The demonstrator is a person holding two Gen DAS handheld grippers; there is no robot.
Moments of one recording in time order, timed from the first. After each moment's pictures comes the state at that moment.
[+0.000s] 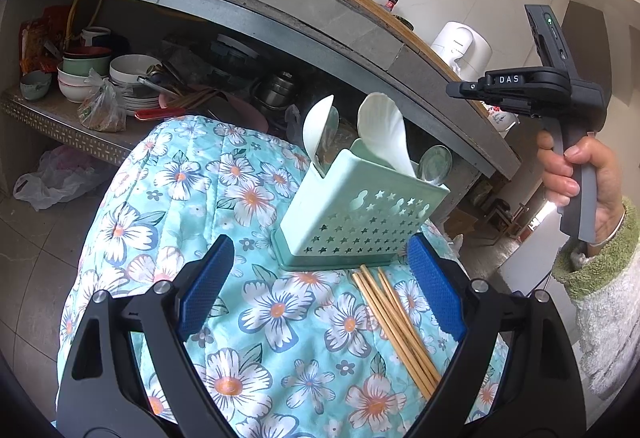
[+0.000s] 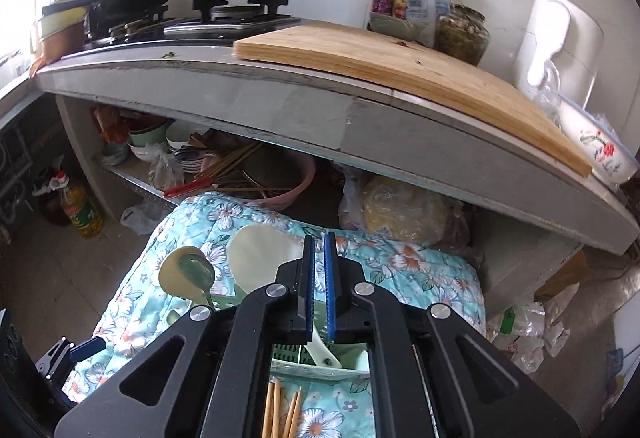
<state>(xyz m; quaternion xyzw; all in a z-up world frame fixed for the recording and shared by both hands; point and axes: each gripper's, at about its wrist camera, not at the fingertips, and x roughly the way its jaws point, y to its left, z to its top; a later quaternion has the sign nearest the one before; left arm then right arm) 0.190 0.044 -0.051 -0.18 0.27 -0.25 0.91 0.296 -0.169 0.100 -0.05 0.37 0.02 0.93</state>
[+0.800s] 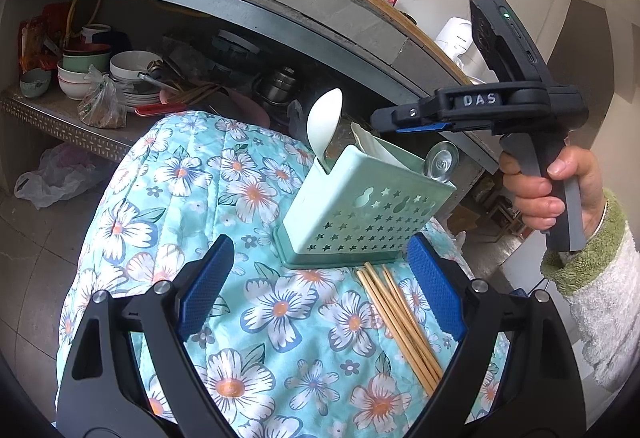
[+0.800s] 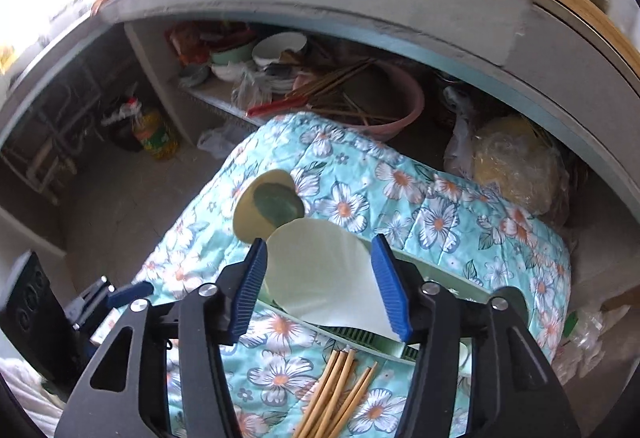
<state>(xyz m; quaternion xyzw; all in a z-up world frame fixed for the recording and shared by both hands) 0.195 0.042 -0.057 -0.18 0.28 -0.24 0.91 0.323 -0.100 0.029 -0.10 0.49 0.18 0.85</state>
